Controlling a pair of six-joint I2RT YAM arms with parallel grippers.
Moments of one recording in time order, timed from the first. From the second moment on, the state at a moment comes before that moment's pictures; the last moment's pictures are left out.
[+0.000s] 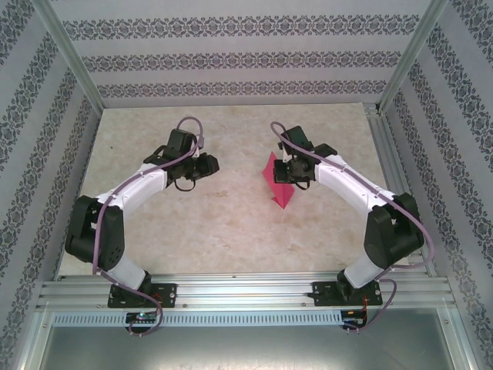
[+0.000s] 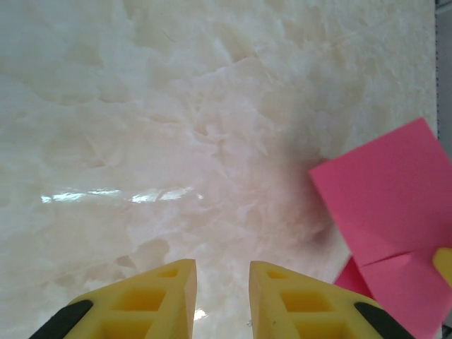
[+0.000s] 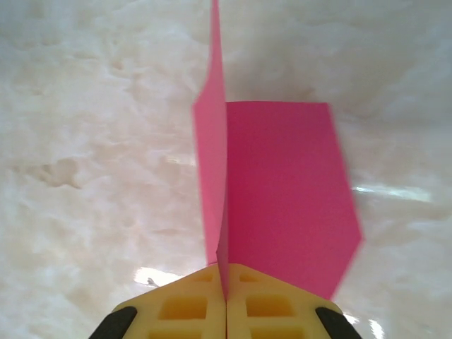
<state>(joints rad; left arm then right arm) -0.35 1.58 1.09 -0.36 0.35 -0.65 0.49 1.59 1.25 -0.77 -0.04 0.38</state>
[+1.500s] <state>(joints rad) 0.03 1.38 0.87 -0.34 0.47 -0.71 1.09 1.99 1.61 -0.82 0.06 0.34</state>
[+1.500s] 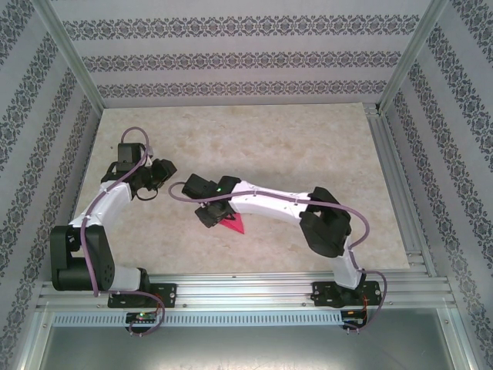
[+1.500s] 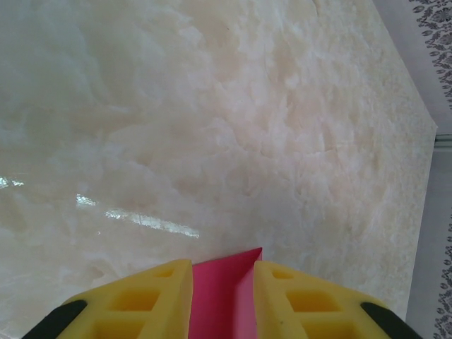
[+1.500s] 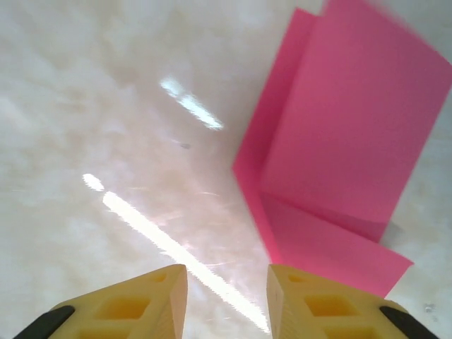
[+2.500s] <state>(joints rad) -0.08 1.40 0.76 -0.38 0.48 -0.71 1.07 1.91 1.35 -0.54 0.09 -0.10</state>
